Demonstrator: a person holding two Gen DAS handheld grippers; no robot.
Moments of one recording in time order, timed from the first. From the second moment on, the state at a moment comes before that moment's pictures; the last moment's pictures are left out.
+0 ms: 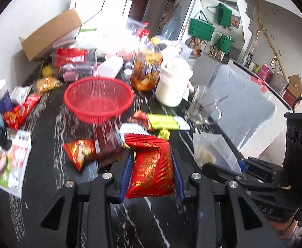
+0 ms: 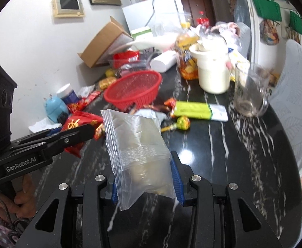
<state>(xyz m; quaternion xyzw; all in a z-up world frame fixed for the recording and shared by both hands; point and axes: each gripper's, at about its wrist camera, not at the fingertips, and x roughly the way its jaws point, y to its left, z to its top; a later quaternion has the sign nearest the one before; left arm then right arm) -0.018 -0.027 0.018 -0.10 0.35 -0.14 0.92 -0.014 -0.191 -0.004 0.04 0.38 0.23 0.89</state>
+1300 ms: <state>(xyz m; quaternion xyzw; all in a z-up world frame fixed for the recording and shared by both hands) 0.158 0.040 0.053 -0.06 0.28 -0.05 0.96 0.173 -0.112 0.036 -0.01 0.35 0.27 0.90</state>
